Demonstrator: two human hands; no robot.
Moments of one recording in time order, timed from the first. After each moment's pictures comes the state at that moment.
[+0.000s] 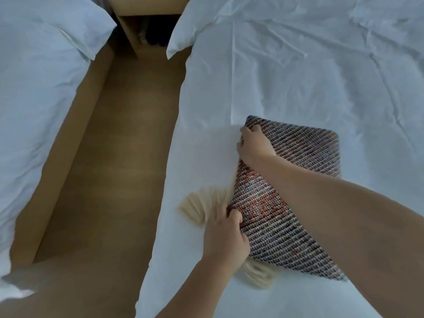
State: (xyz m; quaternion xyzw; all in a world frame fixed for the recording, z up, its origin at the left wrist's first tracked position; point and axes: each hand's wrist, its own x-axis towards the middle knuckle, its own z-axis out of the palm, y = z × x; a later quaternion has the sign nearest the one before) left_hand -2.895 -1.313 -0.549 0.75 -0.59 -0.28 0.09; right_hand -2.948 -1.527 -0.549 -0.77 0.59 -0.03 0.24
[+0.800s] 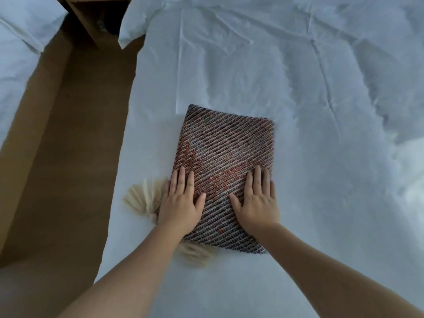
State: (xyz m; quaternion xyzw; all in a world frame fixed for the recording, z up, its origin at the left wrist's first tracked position) left_hand -2.935 -1.354 -0.588 0.74 -0.64 -0.18 -0.05; right_hand -3.132 -1.388 -0.589 -0.76 0.62 0.07 0.18
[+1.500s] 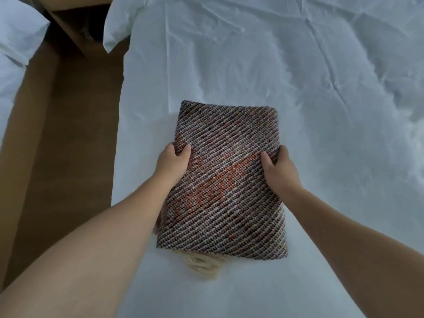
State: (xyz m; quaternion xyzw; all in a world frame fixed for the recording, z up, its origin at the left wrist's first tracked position) left_hand -2.899 -1.464 -0.583 0.80 -0.43 -0.37 0.20; right_hand -3.150 -1.459 -0.584 -0.50 0.74 -0.18 0.42
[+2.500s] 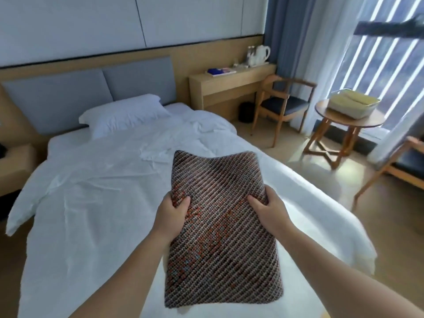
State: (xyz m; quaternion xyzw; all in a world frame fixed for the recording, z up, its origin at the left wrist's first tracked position) left_hand -3.262 -1.397 -0.219 0.55 -0.62 -0.45 0.33; right_hand -3.487 -1.310 -0.225 -0.37 0.74 -0.47 0.31
